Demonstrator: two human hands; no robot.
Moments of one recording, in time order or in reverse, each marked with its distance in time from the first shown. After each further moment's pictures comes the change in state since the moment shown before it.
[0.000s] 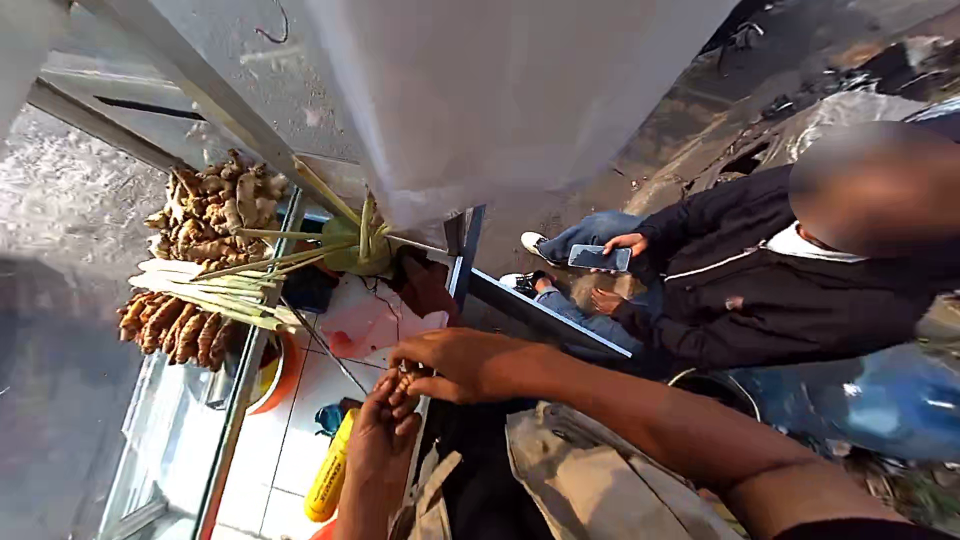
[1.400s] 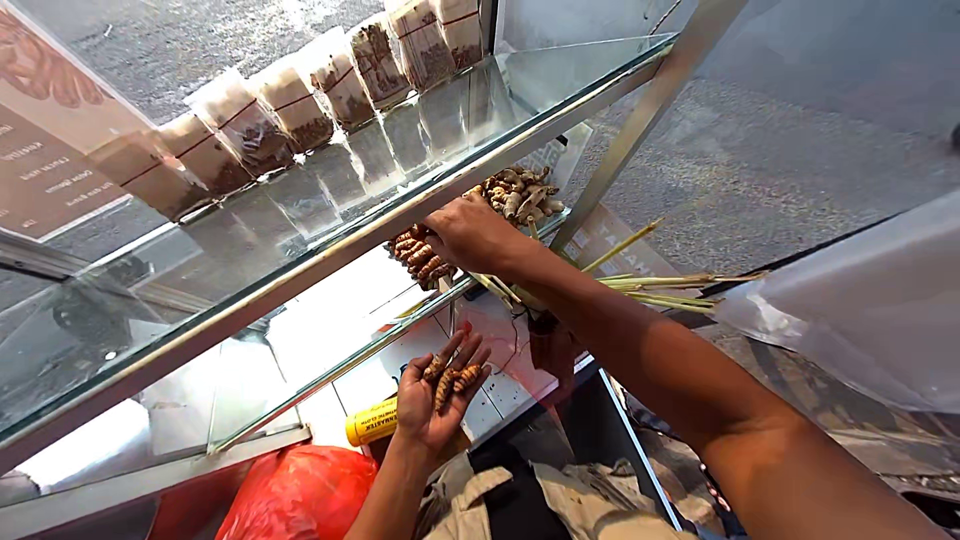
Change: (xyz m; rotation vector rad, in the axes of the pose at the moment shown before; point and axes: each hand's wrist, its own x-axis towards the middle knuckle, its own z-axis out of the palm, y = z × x) left_hand -0.041 0.065 -0.046 -0.674 -0.122 0.330; right_hand 0.291 -0.095 0.010 -0.811 -0.048 -0.418
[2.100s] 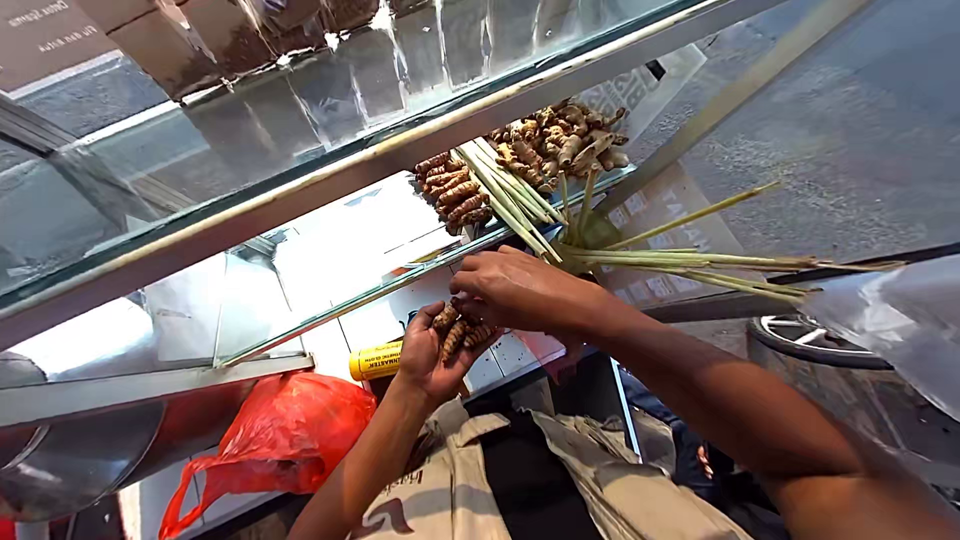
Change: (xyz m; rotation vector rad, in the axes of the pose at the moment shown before) left_hand -0.009 0.008 0.004 -0.012 0.215 0.050; right_hand -0.080 -0.053 0.036 0.119 -0.360 -0.243
